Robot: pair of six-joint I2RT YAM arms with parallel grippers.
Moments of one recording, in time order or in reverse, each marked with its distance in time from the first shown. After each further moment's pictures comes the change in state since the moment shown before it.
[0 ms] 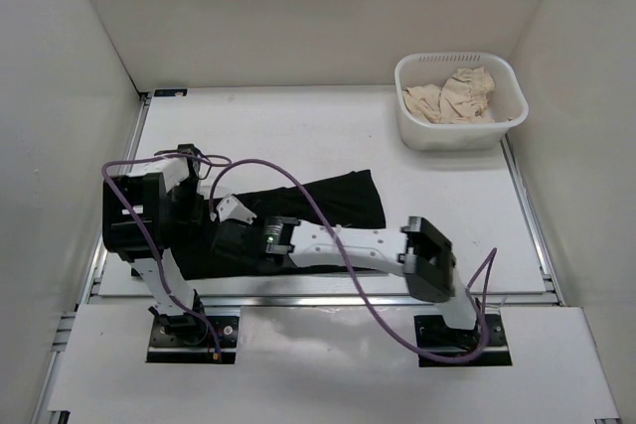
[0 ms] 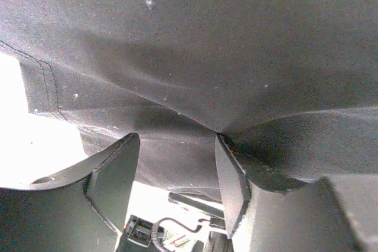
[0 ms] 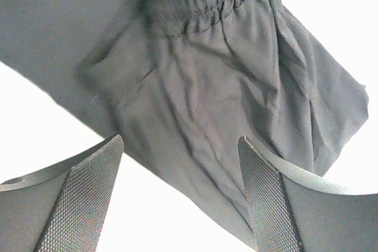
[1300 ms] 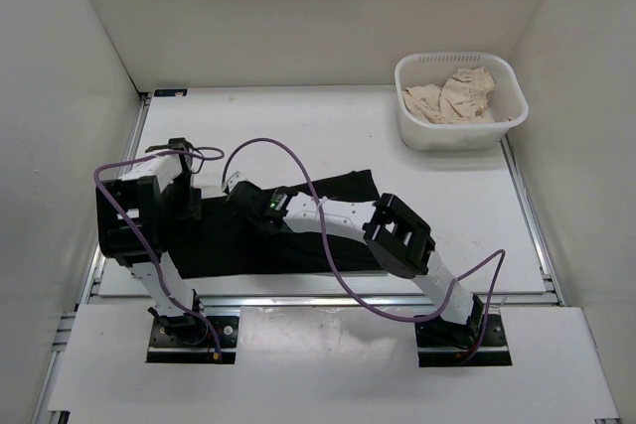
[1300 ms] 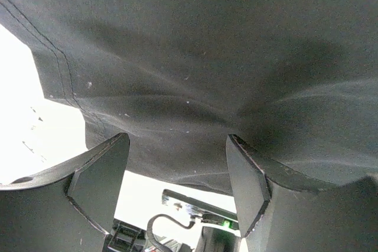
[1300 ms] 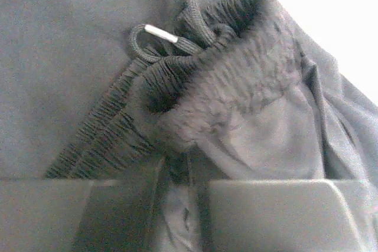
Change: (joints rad) left arm 0.042 -0.036 0.046 -0.042 0.026 -0.020; right arm -0.194 0.142 -0.042 0.331 -0.282 -0.118
